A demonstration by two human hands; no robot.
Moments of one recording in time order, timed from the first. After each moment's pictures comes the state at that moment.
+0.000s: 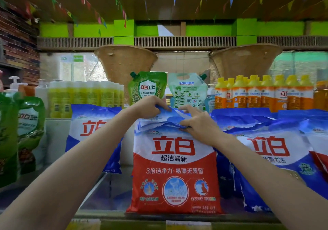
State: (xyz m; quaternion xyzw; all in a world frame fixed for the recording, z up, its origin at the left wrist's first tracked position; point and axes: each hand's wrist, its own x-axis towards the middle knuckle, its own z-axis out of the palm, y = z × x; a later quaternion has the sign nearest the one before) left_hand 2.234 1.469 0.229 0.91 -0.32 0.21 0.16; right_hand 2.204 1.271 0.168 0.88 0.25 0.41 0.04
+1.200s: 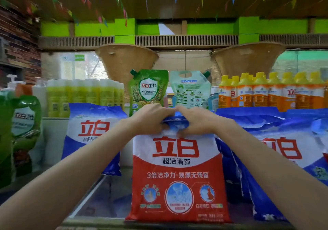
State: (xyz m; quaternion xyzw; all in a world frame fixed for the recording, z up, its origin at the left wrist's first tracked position) left_hand 2.220 1.465 0.202 0.86 -0.36 0.35 -0.08; right_hand 2.204 1.289 0.203 0.95 0.22 0.22 0.04
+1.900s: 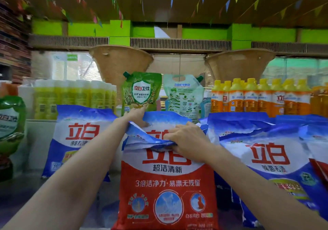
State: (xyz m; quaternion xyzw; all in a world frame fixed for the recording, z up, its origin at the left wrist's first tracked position) left_hand 2.333 1.479 0.204 0.97 -0.15 0.19 0.05; right_hand 2.190 1.297 0.161 0.88 0.27 0.34 0.17
